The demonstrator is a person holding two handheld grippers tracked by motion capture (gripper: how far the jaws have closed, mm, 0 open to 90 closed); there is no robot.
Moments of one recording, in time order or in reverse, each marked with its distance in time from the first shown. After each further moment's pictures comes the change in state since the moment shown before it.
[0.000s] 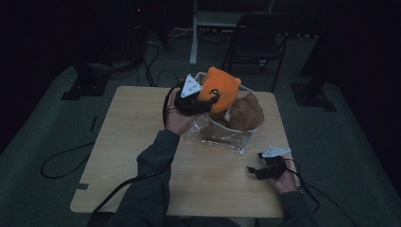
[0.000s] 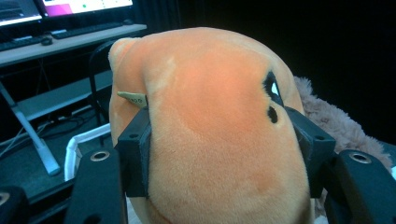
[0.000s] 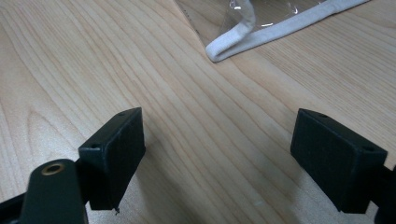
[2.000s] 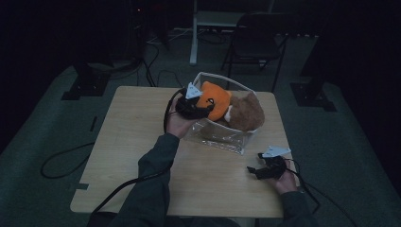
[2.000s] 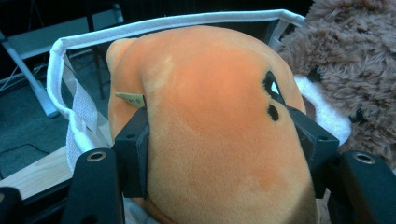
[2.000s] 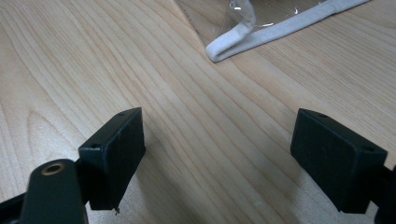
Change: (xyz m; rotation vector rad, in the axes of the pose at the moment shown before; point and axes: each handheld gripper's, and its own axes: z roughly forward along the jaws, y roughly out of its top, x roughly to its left) left arm 0.016 -0.044 0.032 0.201 0.020 -0.077; right arm 0.000 0.000 0.000 0.002 -0.001 0.000
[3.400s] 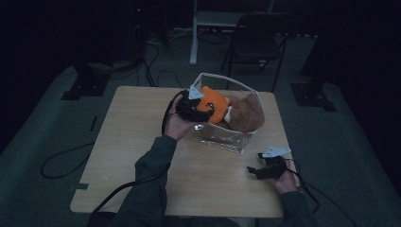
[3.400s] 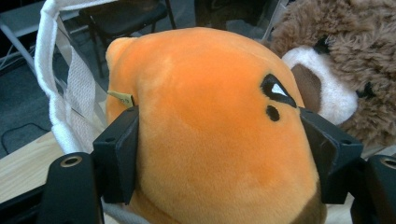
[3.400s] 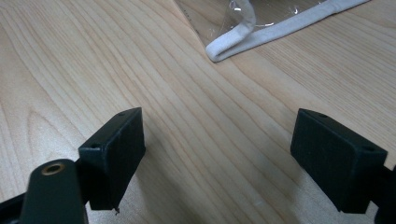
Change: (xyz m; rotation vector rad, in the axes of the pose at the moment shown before) left arm -0.004 -0.002 -0.002 0.096 0.000 0.008; right arm 0.000 0.000 0.000 0.000 -0.001 -0.002
